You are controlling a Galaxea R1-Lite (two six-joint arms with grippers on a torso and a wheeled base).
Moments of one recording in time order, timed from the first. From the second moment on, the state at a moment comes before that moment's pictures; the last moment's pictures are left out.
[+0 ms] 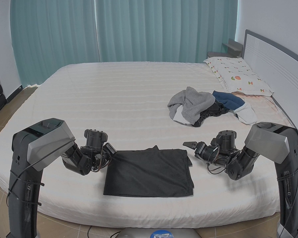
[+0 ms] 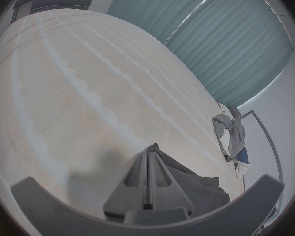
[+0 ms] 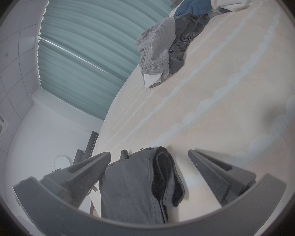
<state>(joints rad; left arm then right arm) -0.27 2.50 -1.18 -0.67 0.11 -0.92 0.28 2.52 -1.05 -1.09 0.28 0.86</state>
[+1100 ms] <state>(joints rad) -0.27 2.49 -1.17 -0.67 0.10 -0.91 0.34 2.61 -1.13 -1.11 0.22 0.79</state>
